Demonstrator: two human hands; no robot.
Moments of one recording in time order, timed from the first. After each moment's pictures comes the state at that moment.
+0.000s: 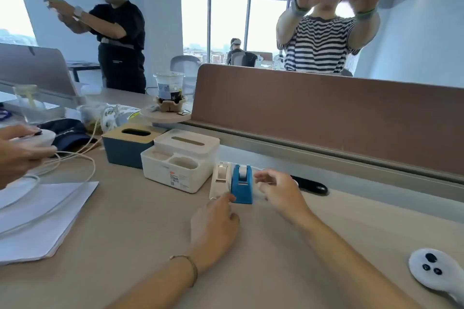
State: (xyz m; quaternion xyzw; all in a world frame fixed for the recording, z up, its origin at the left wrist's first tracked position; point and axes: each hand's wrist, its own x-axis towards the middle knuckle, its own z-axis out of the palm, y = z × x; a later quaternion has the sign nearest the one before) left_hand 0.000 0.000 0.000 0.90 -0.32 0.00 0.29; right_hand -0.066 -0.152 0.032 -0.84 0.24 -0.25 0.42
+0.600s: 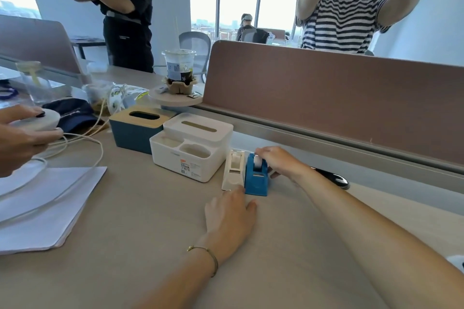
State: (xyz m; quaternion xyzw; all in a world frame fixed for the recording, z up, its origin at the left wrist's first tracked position) left_hand 0.018 -0.013 -0.006 0.92 -0.31 0.02 0.23; right_hand 0.024 -0.187 0.047 -0.87 0.29 -0.05 0.40
